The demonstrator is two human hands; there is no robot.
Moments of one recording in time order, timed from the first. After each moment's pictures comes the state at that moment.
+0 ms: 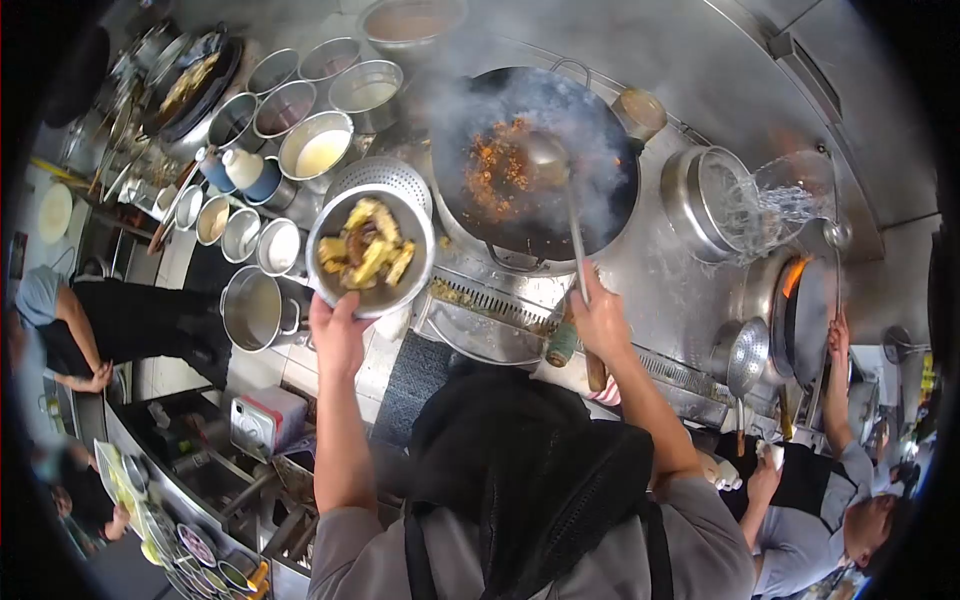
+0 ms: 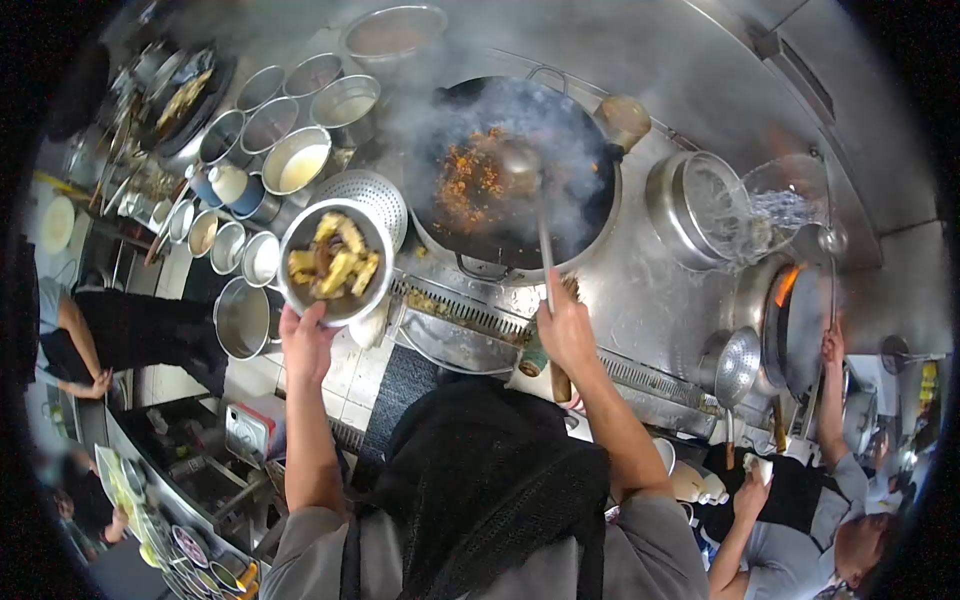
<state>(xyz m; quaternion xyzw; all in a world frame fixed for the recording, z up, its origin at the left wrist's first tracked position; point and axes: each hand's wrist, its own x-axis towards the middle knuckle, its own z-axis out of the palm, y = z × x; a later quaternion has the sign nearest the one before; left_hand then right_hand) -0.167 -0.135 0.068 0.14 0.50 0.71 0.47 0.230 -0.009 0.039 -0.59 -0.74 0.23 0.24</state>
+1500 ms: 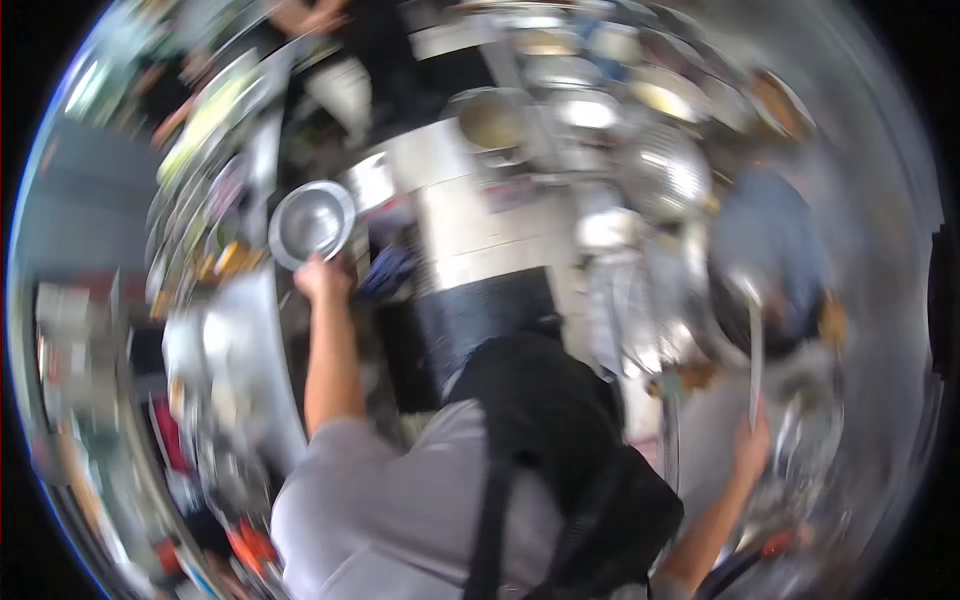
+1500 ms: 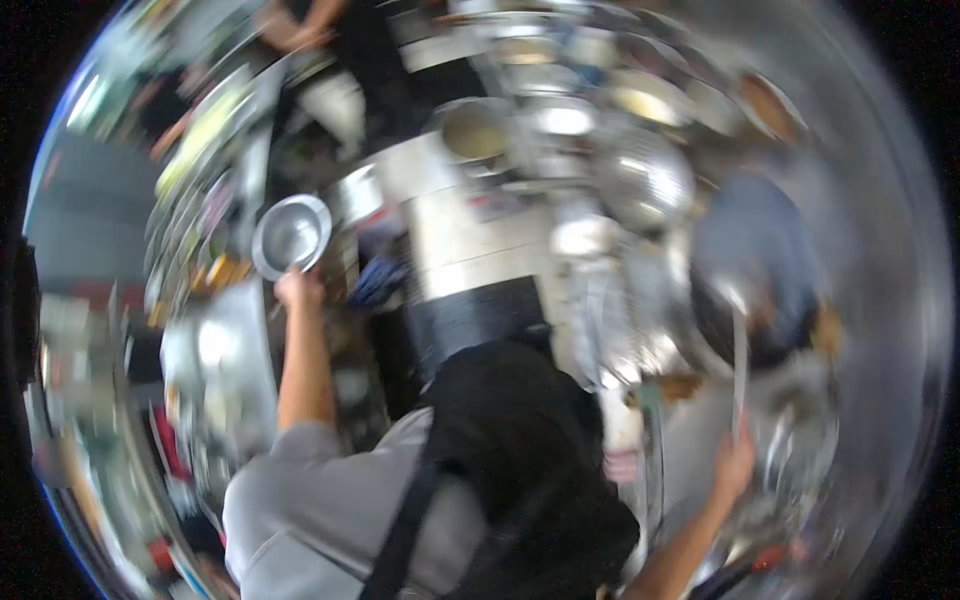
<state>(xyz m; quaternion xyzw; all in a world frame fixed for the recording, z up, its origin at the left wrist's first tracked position) -0.218 -0.610 -0.010 -0.32 0.54 0.76 -0.17 0.356 0.007 0.106 -0.52 -0.83 0.19 -0.02</state>
